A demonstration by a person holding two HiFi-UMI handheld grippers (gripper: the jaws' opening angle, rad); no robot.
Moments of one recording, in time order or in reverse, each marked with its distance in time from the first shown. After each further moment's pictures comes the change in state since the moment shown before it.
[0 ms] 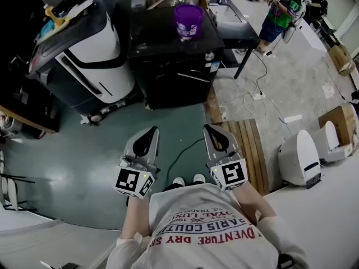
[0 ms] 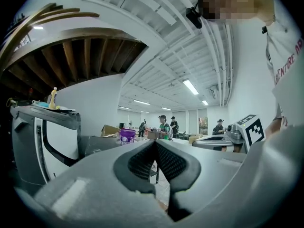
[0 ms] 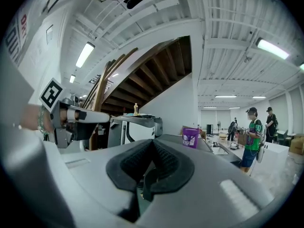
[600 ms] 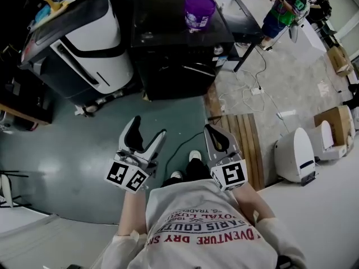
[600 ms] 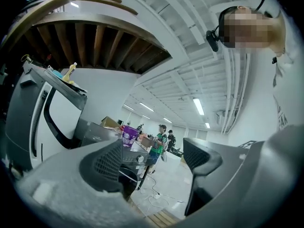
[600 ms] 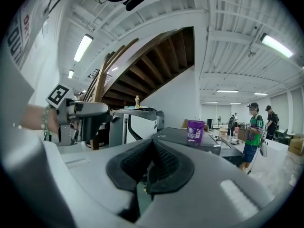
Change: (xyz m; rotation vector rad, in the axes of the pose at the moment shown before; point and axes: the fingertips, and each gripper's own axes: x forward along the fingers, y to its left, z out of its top) left arm -0.007 0.081 -0.026 -0.303 -0.091 -0.019; right arm 0.049 0.034 -0.028 -0.005 0.084 0.006
